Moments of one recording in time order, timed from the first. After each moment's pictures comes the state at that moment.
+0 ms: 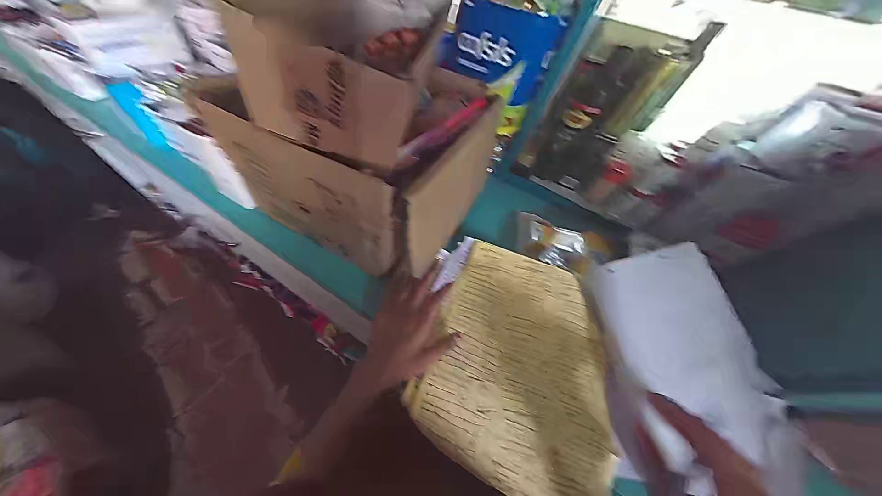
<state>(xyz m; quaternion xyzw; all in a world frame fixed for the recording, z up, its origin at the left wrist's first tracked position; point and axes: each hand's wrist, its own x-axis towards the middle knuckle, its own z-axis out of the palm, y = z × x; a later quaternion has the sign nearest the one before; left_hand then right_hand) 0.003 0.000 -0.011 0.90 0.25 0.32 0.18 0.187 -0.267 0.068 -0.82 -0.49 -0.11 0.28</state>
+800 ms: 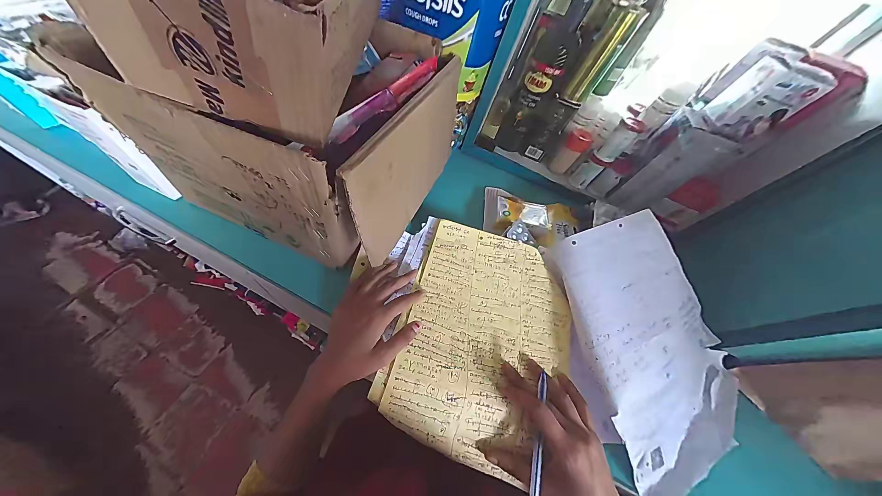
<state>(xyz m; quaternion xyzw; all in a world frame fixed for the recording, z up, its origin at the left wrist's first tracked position) -0.005 0.009 -0.014 0.91 0.19 0.31 0.20 0.183 -0.252 0.001 -0.72 -0.64 -0.05 0.25</state>
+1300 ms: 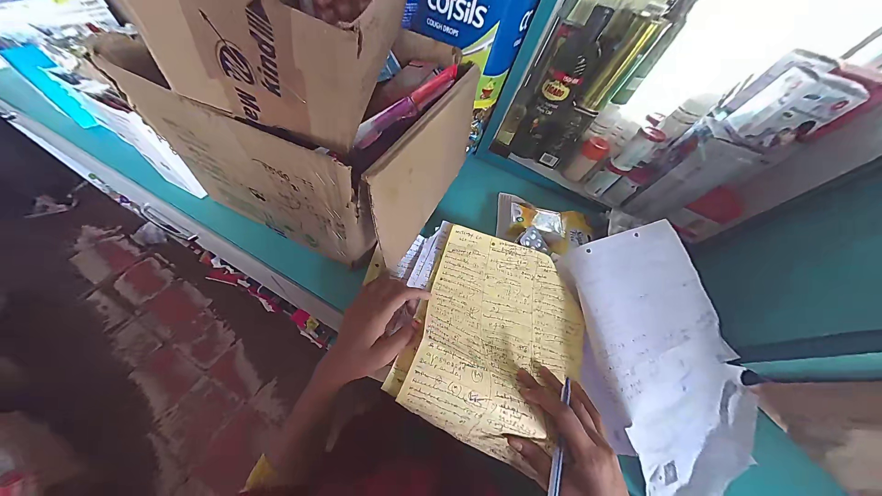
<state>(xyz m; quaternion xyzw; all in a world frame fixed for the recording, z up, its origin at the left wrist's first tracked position) -0.014 0.013 -0.016 0.86 0.15 0.38 0.31 0.182 -0.253 0.002 -0.72 -0.61 0.00 0.33</state>
